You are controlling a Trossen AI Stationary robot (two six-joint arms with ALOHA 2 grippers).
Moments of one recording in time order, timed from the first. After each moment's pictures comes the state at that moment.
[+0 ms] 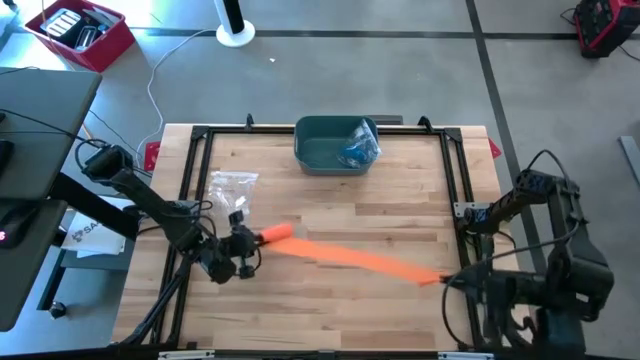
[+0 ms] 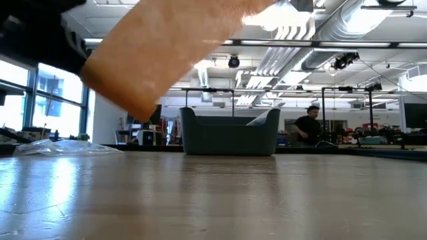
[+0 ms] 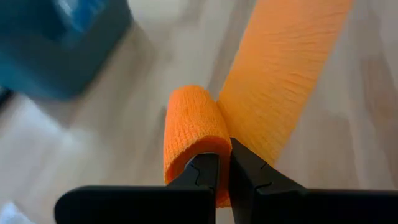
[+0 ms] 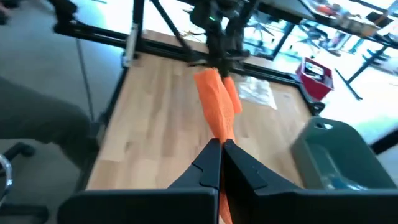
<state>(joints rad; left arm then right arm) -0.69 1.21 0.59 -0.34 -0.83 -0.57 1.27 1.54 1.83 -1.56 1.08 0.94</state>
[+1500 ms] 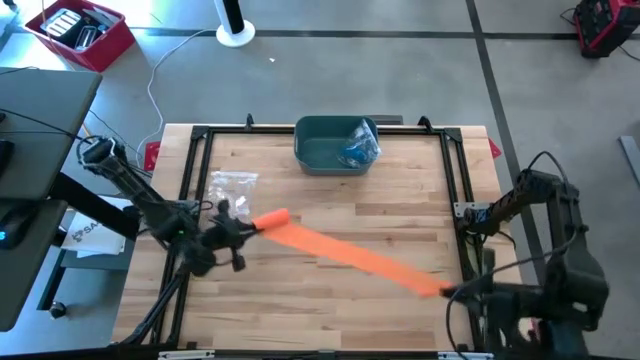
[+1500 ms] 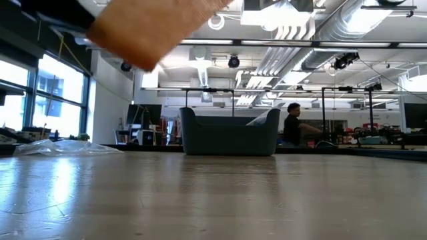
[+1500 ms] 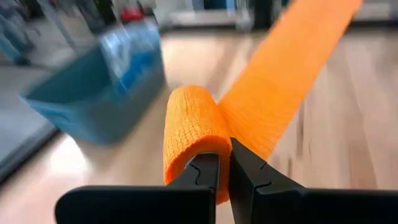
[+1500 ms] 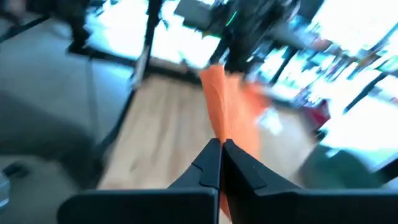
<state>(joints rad) -0.74 1.02 0.68 -0.44 -1.01 -0.55 1.31 1.53 1.72 -1.36 1.18 0.84</state>
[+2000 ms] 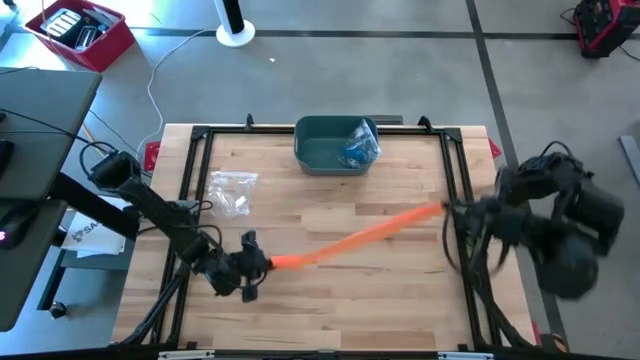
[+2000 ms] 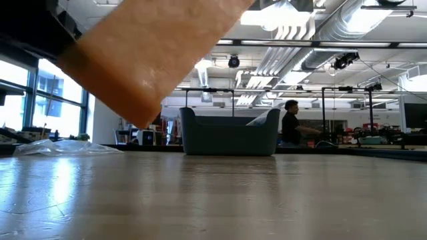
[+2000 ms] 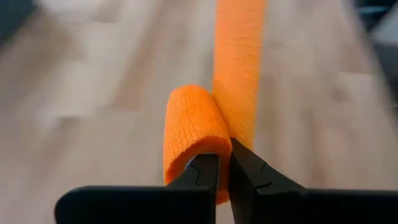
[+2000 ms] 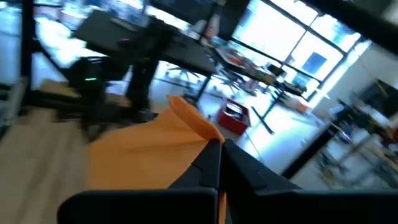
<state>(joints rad) -0.73 1.34 0.68 -0.16 -0.63 -0.62 1.04 1.47 2.12 -1.57 1.33 0.46</state>
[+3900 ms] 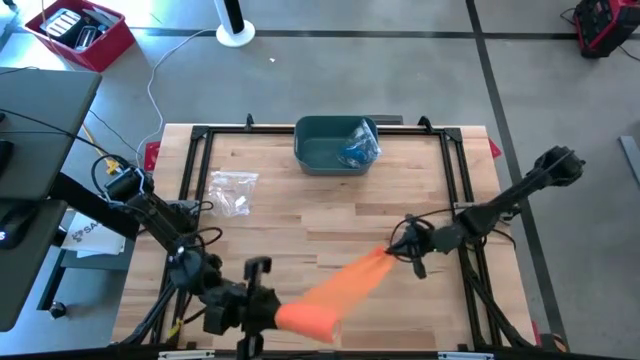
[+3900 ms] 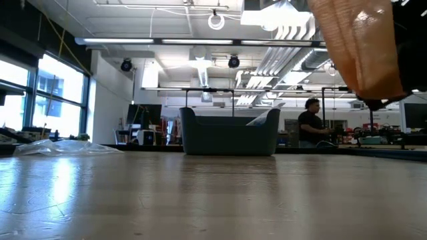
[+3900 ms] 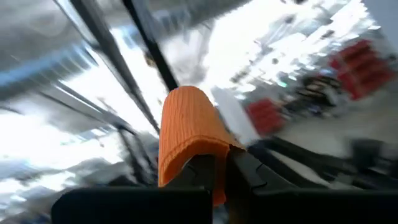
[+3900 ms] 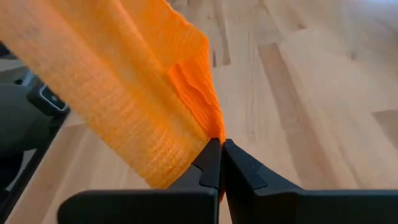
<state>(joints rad) -0.78 1.60 1.20 0.93 -0.37 0.73 0.53 0.96 0.22 0.24 0.33 0.46</state>
